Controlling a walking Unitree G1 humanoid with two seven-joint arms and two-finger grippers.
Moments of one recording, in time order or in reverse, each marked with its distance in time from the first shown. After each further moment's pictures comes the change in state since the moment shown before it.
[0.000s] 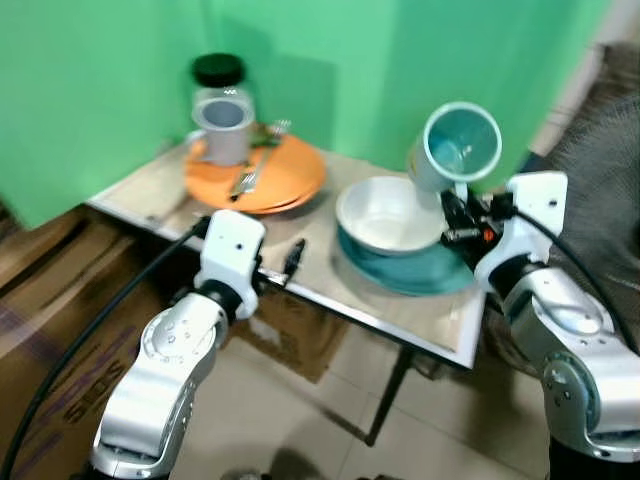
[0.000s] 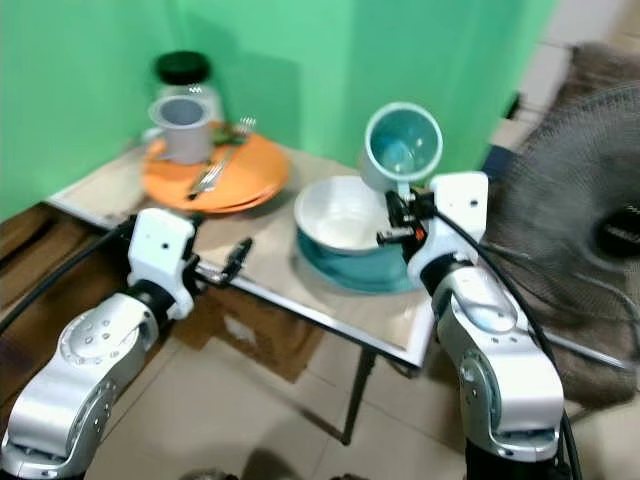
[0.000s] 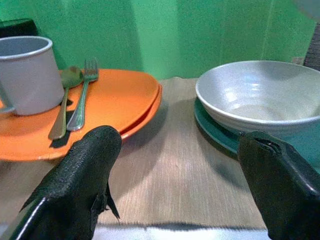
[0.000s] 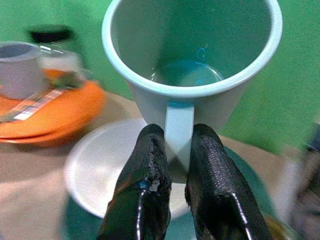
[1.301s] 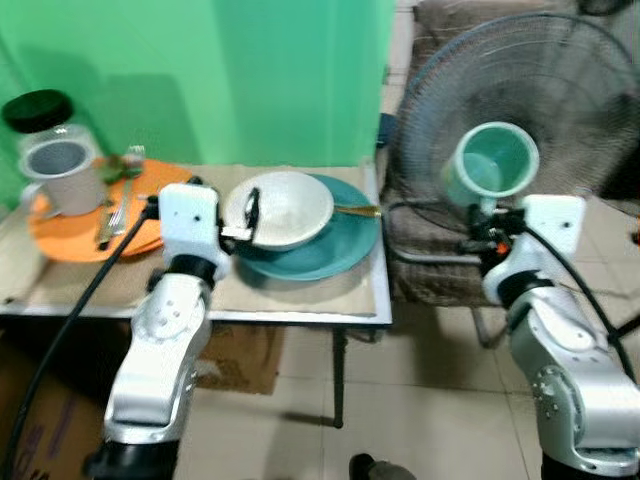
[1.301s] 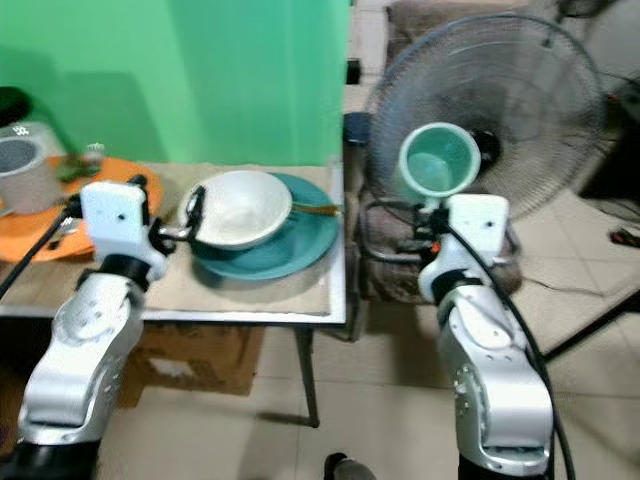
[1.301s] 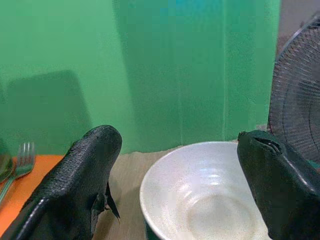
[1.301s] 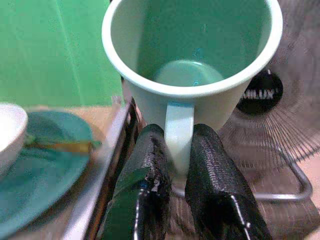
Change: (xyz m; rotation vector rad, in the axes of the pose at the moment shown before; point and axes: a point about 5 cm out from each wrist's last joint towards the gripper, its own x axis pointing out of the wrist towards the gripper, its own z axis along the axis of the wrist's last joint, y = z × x) left arm 0.012 0.034 0.007 0.002 -0.186 0.272; right arm -0.004 -0.009 -0.018 0.003 0.026 -0.170
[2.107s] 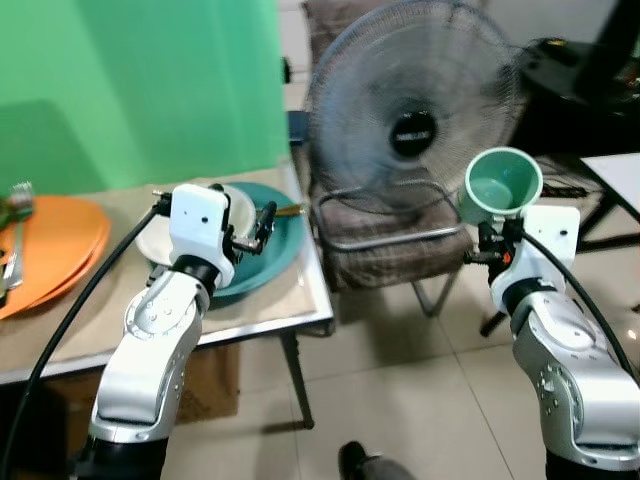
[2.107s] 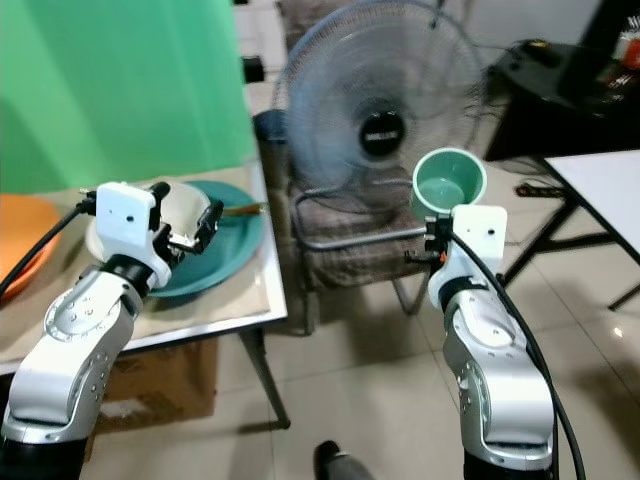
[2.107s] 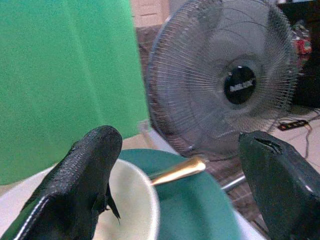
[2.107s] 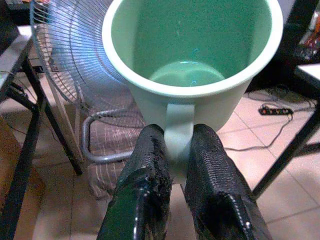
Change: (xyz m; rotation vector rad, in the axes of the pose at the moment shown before) left arm -0.001 -0.005 -0.001 -0.030 0.078 -0.167; right arm 0.003 -0.012 -0.009 -0.040 0.089 -0.091
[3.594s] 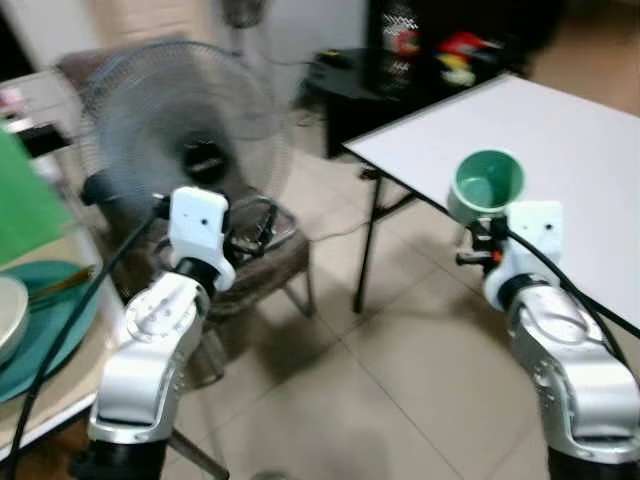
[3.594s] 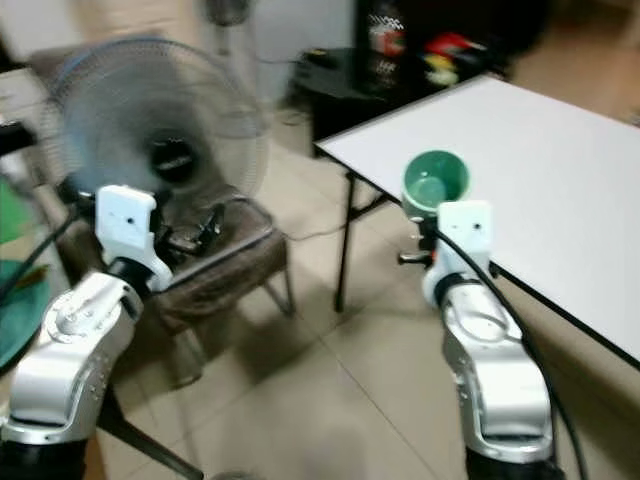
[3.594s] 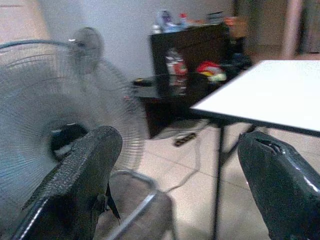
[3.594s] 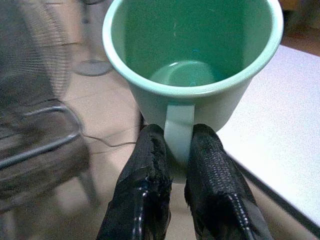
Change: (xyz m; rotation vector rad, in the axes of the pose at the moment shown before) left arm -0.003 0.007 -0.005 -0.006 0.022 0.012; right arm 0.003 0.018 0.001 -0.073 0.015 0.087
